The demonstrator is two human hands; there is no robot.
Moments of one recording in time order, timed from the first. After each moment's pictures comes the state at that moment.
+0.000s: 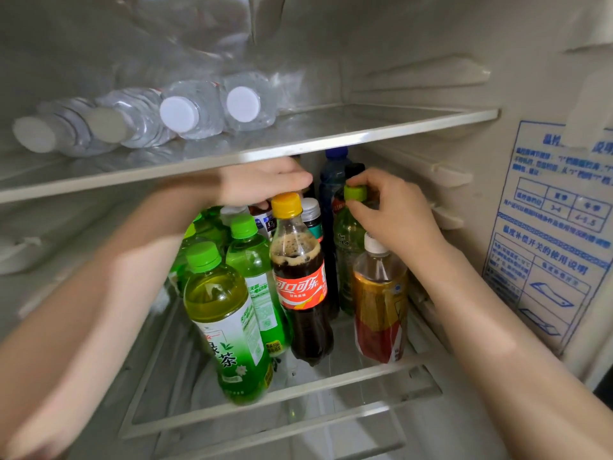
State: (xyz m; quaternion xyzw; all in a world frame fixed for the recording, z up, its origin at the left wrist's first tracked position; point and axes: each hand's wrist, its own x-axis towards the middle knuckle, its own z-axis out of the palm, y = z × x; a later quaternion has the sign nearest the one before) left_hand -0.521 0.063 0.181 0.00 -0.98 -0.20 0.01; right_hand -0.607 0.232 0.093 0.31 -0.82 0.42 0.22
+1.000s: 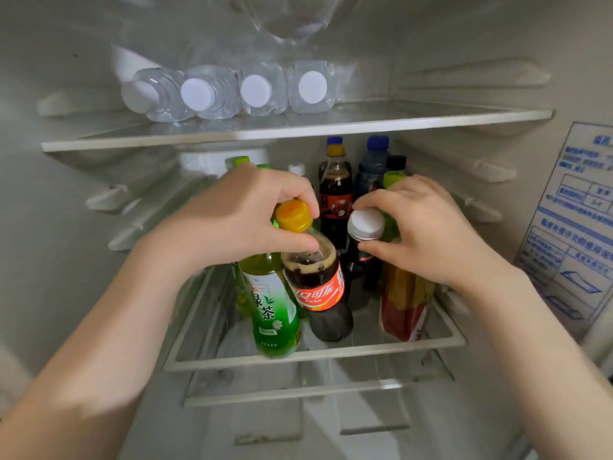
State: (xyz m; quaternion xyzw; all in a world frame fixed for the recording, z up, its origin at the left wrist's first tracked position) left_hand -0.403 0.058 0.156 -0.04 -0.96 -0.21 0.17; right_hand -0.542 0.248 0.104 0.49 -0.81 0.15 0.28
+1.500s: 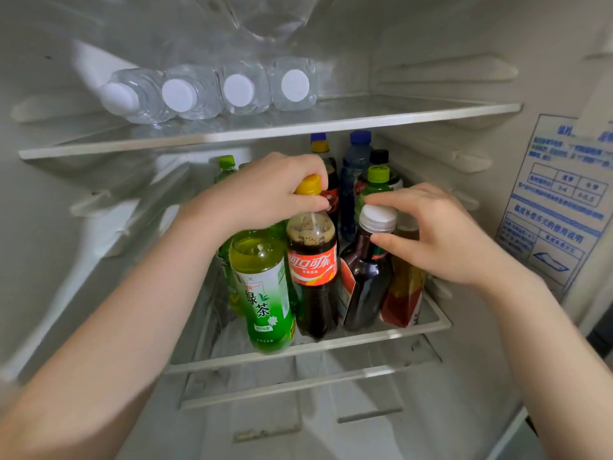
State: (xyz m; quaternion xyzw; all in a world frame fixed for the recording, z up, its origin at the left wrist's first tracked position) left_hand -0.454 0.056 0.163 -0.07 -0.98 -0.08 0.14; right_hand -0.534 0.274 0.101 0.46 -0.83 0.27 0.19
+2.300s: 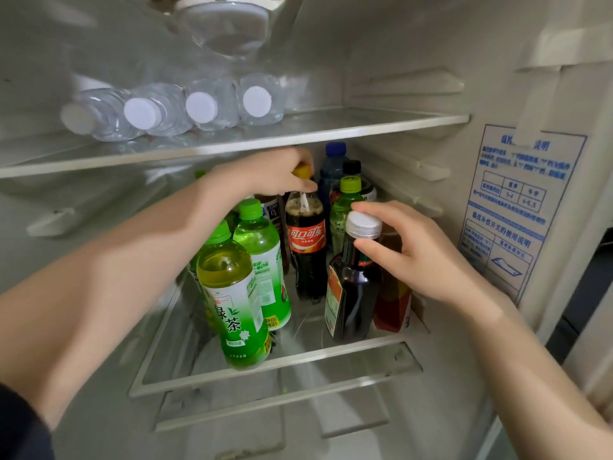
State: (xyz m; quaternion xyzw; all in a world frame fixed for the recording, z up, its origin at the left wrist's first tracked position) left_hand -0.560 0.043 0.170 -0.05 -0.99 -0.07 0.11; right_hand -0.543 0.290 0.079 0.44 -0.80 0.40 0.14
